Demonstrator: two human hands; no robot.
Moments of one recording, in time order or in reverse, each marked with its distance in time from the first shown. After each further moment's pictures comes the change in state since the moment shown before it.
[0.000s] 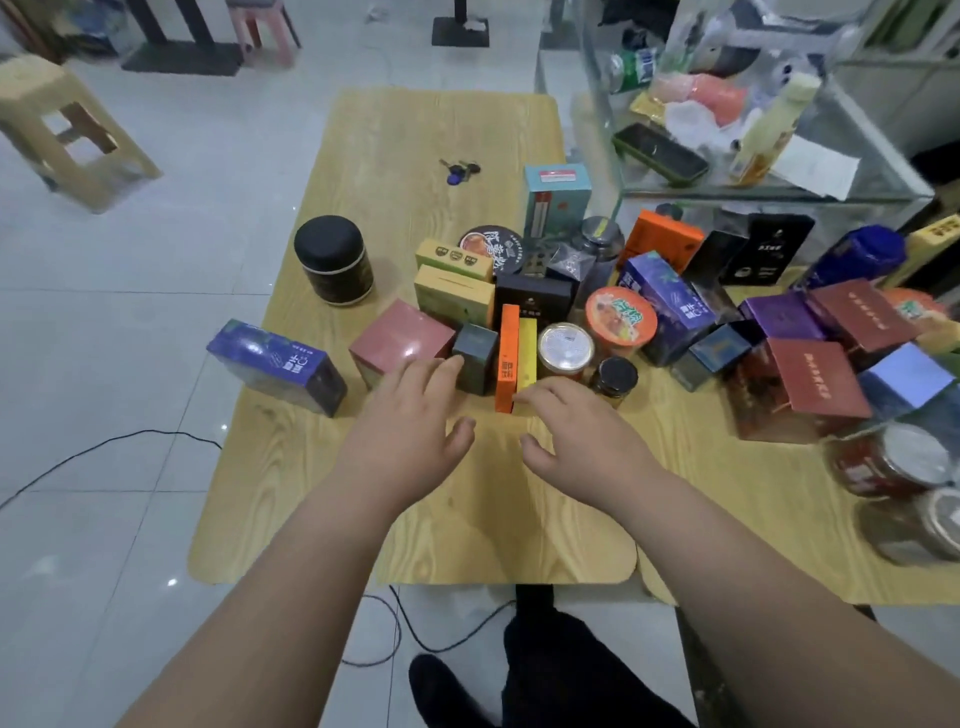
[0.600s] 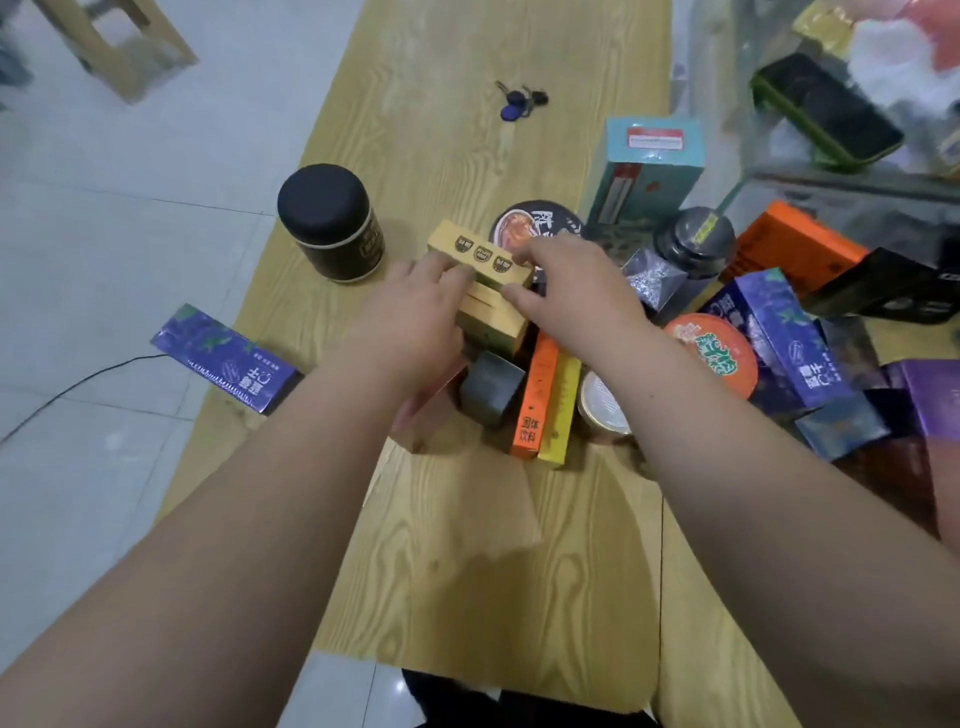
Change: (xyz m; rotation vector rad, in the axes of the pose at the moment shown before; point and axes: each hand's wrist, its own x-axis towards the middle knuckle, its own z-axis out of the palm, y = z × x) left_hand 0.200 -0.046 0.027 0.124 -0.104 -0.164; right_hand 0.255 0.066 -0.005 0.102 0.016 -0.002
